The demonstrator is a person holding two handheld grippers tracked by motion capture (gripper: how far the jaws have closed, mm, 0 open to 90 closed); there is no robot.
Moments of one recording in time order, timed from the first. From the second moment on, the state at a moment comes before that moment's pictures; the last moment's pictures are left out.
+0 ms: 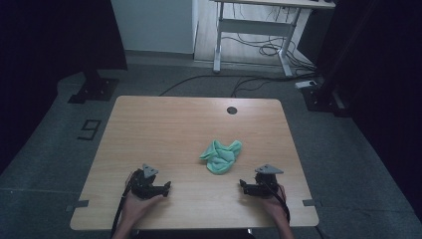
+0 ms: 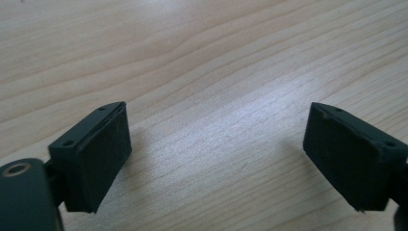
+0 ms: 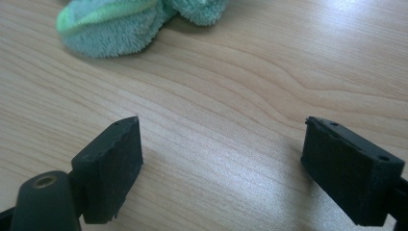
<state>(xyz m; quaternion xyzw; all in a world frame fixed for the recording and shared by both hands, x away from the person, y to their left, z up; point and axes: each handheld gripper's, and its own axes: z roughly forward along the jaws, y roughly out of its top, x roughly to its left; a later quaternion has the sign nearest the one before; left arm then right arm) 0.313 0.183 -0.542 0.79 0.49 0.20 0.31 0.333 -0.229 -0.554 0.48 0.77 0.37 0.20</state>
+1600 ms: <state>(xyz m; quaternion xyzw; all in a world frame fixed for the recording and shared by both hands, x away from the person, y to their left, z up) 0.293 0.182 -0.528 0.77 0.48 0.20 0.37 0.334 -0.194 -0.509 0.43 0.76 0.45 0.21</state>
